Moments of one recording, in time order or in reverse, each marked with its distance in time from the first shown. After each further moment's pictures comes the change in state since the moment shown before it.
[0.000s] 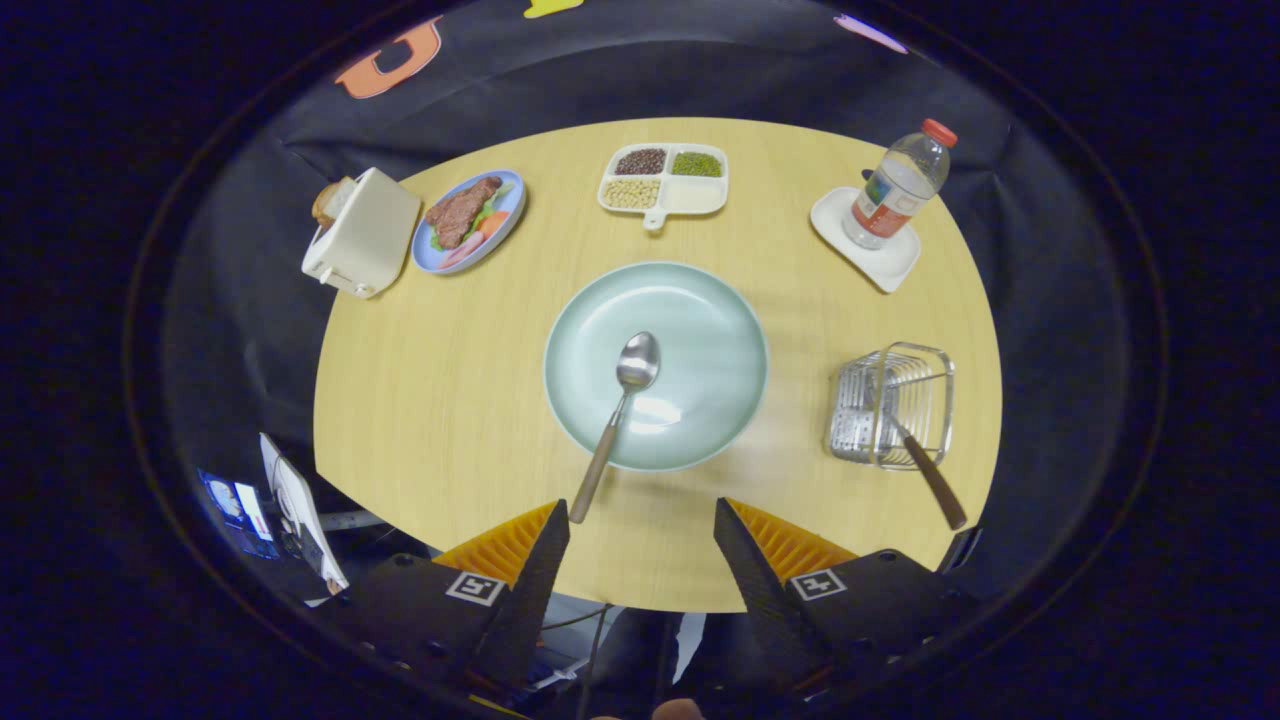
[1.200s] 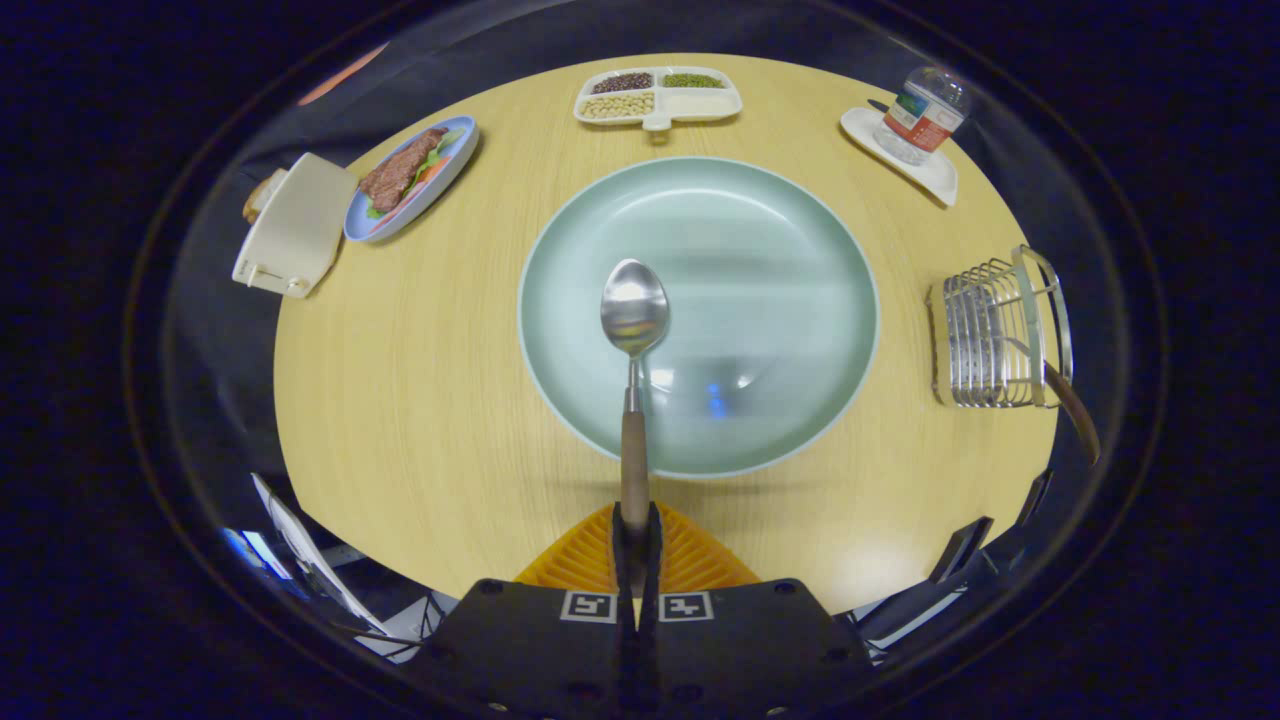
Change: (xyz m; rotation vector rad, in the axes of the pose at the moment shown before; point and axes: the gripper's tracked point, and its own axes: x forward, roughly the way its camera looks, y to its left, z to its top) arm 0.087 0.027 -0.016 0.135 0.078 -0.016
